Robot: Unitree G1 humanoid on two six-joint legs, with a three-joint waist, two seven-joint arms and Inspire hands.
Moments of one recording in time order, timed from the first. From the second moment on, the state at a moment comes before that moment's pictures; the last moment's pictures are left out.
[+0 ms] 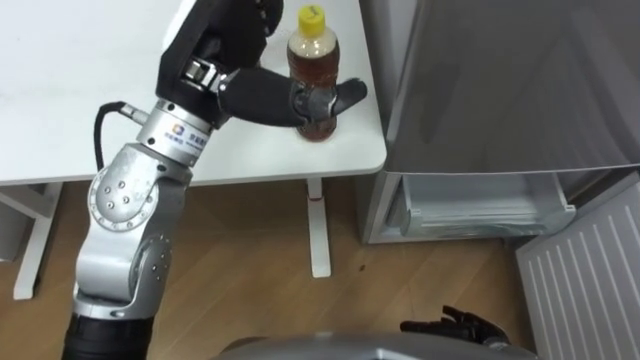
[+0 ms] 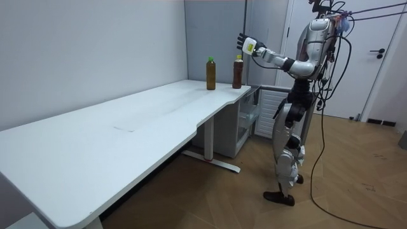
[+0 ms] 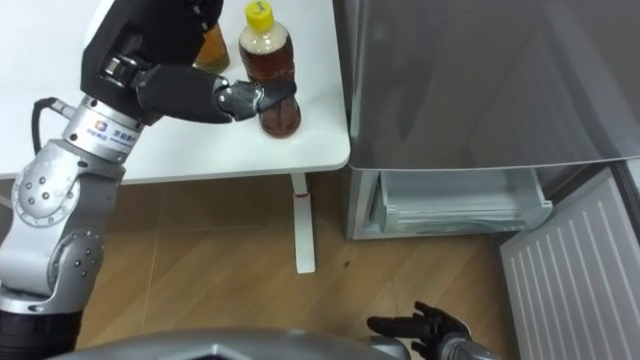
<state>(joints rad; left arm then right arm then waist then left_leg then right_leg) 0.07 0.22 -0.07 -0.40 -0.32 -0.02 -0.31 0.03 -0.23 0.06 1.34 0.28 -0.04 0.23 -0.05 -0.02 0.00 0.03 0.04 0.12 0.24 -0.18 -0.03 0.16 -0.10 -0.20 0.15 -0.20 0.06</state>
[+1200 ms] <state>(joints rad) 0.15 0.21 -0.10 -0.28 -0.32 -0.02 -0.31 0.03 -0.23 0.07 1.33 0.28 -0.04 0.20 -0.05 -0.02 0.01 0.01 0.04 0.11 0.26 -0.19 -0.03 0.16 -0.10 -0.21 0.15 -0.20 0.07</state>
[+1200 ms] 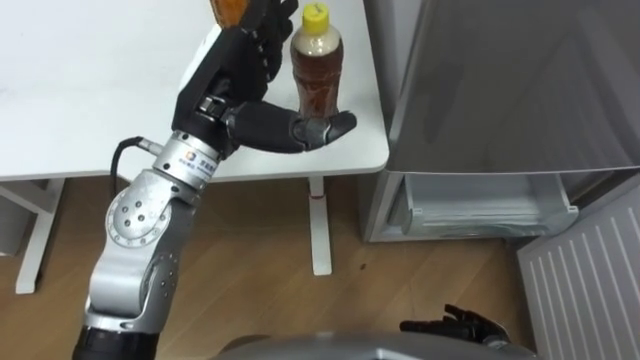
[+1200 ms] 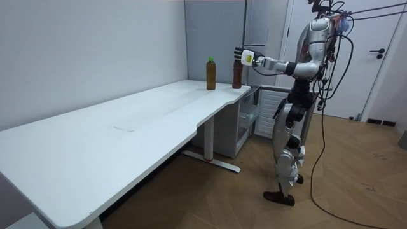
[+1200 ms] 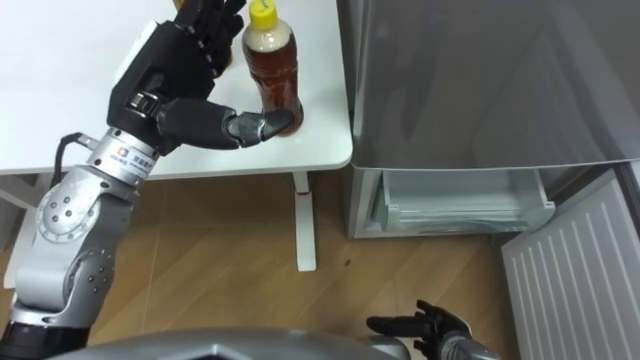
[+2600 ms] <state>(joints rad) 0.05 0.22 -0.04 -0.09 -0.32 0.05 -0.22 0.05 -0.23 0.01 1.28 0.26 0.01 0.21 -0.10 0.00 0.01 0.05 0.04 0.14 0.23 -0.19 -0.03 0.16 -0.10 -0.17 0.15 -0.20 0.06</state>
